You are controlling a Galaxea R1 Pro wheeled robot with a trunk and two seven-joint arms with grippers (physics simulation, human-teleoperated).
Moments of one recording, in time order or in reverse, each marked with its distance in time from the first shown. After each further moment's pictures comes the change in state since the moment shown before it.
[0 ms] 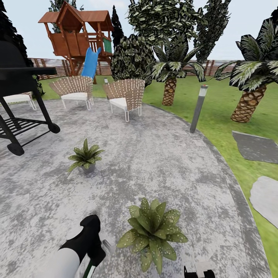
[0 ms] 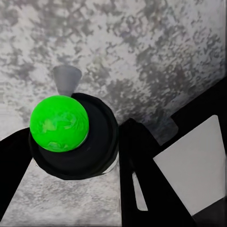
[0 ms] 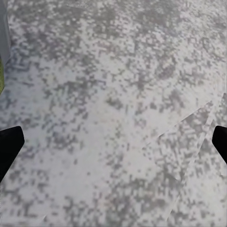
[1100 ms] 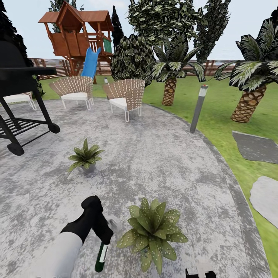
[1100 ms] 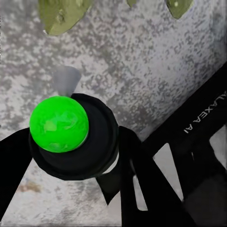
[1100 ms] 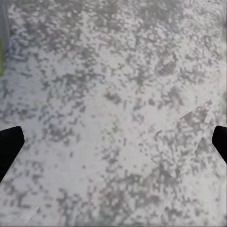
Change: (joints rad) left arm -0.086 -0.009 -0.002 -0.131 -0.012 -0.021 -0.282; right arm 0.000 -0.019 0.006 0.017 0.025 0.002 0.009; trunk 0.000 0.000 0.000
